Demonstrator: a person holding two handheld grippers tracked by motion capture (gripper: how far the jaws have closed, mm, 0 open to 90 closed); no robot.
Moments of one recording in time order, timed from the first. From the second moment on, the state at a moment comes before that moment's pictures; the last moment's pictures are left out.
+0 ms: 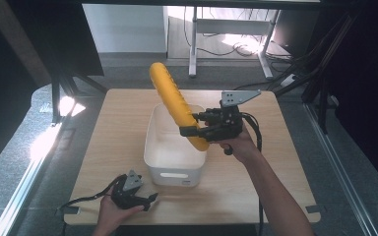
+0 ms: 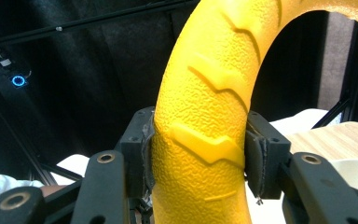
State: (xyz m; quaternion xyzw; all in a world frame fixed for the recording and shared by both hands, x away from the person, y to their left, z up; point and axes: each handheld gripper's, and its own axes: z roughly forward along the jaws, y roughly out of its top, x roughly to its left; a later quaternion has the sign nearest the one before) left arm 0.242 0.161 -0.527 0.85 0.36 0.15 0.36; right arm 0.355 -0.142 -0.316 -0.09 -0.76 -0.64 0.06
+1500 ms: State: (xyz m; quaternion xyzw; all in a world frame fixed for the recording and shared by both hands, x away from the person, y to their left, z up) left arm 0.242 0.160 -0.529 0.85 0.36 0.15 0.36; right arm 0.359 -0.134 -0.366 -0.10 -0.78 -0.61 0.10
